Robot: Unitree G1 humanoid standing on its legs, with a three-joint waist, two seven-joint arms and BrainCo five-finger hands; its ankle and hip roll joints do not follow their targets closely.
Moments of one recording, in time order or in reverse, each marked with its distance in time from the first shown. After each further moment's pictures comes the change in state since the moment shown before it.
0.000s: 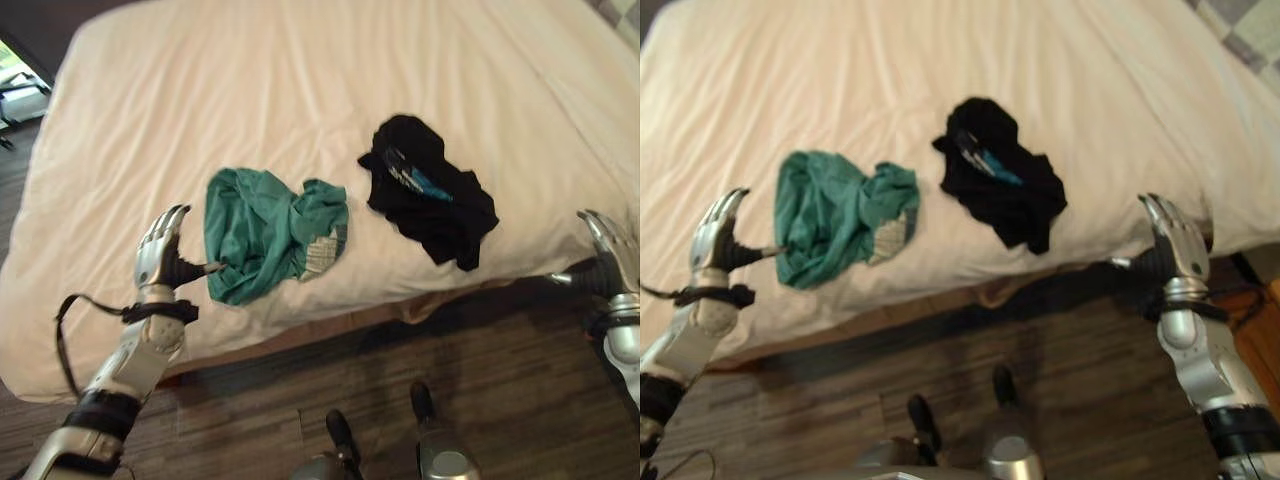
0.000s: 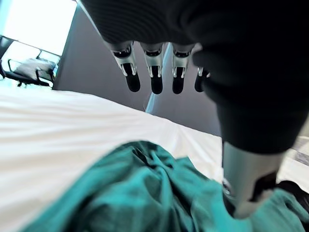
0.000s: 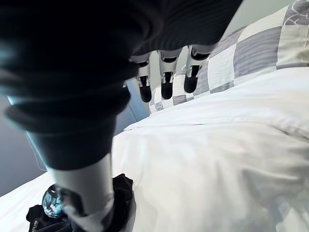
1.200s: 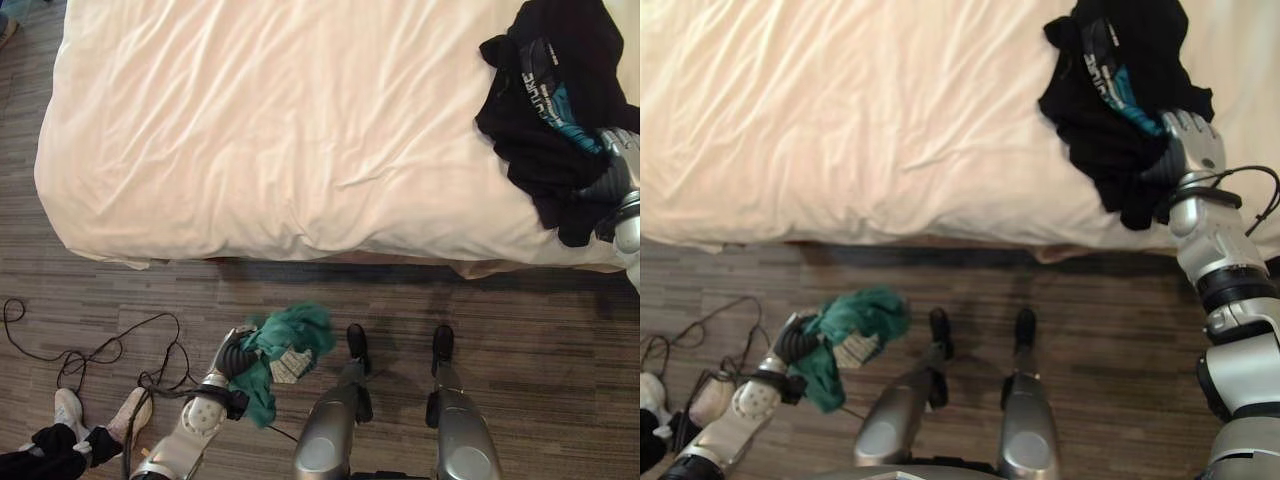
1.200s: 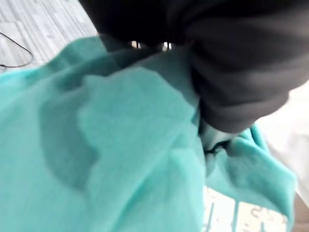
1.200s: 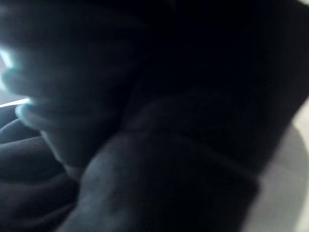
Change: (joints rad) left arm 0.418 -0.196 -0.049 0.001 -0.377 -0.081 -0.261; right arm -0.680 -0.120 0.384 0.657 0.089 0.056 0.058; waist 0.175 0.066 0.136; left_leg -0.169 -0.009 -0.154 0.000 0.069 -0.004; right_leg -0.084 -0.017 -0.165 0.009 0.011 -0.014
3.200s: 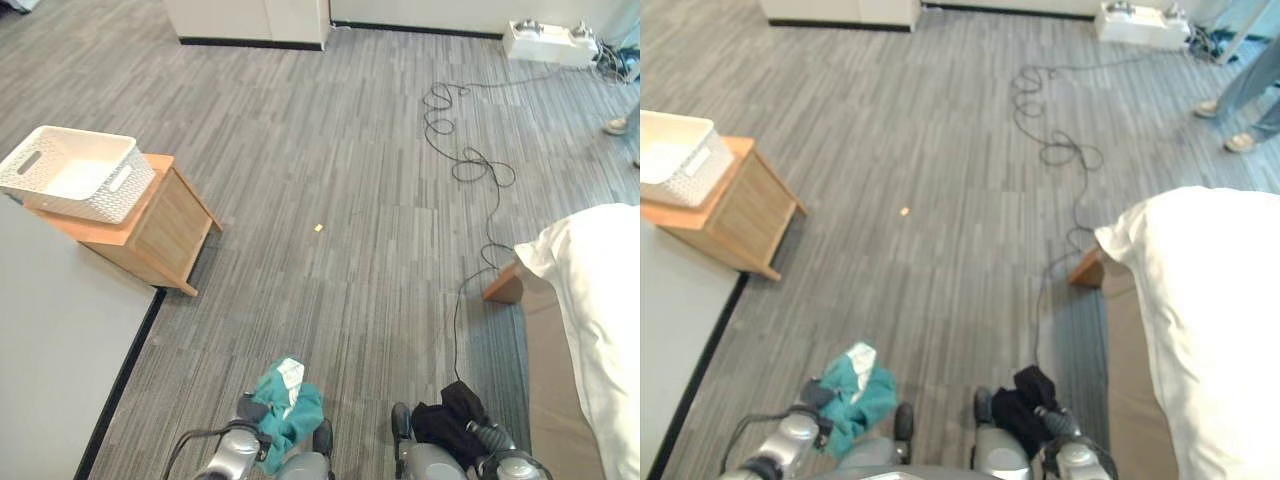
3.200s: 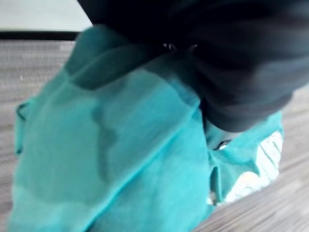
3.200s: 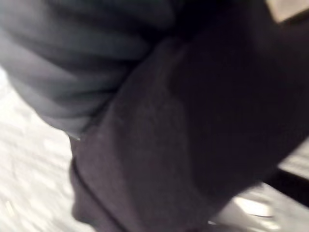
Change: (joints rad) left arm -0.239 -0.370 -0.090 0.766 0.174 0.201 0.048; right arm 0.798 0.713 -0.093 0.356 0.378 -0.021 0.178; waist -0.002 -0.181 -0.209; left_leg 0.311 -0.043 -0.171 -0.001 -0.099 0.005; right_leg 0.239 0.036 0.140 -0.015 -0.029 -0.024
